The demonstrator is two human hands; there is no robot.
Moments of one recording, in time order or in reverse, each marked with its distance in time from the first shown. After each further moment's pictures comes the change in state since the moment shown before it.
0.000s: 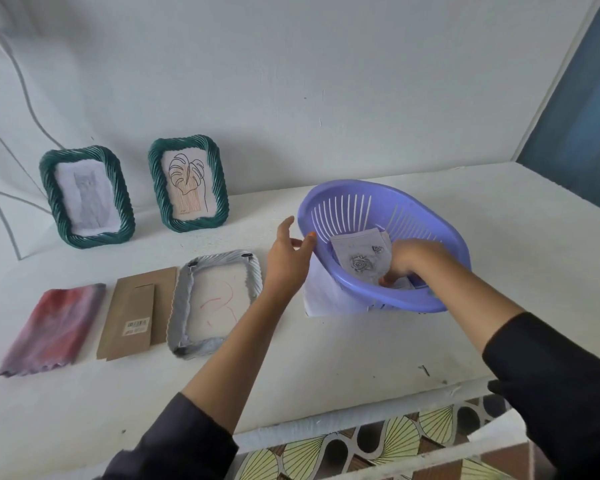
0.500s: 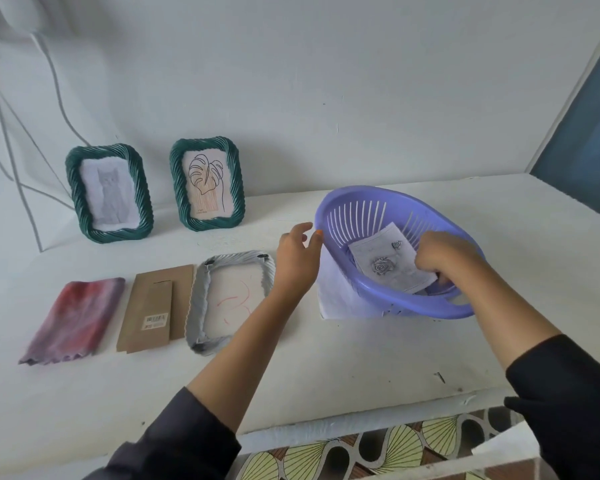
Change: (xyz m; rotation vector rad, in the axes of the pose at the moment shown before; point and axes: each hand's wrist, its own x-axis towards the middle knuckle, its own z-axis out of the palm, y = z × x) left_hand -0.005 0.008 -0.015 0.020 0.059 0.037; right_hand -0.017 0.004 -0.013 0.062 0.184 0.048
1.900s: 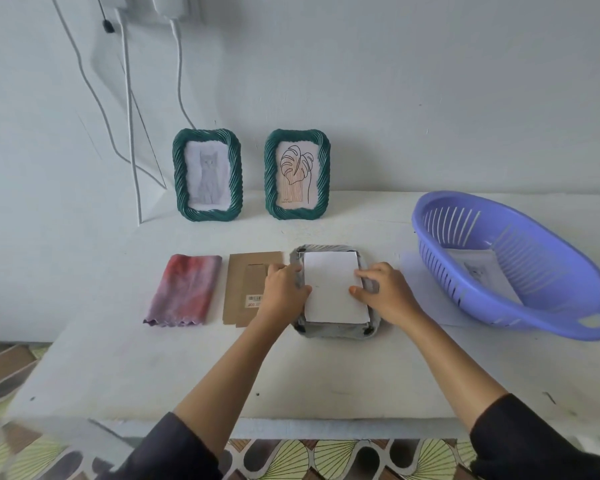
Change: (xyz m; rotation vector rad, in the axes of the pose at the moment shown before) left_hand -0.015 -0.100 -0.146 0.398 -0.078 -0.144; right_hand -0.042 -0.167 0.106 0.573 0.111 -0.507
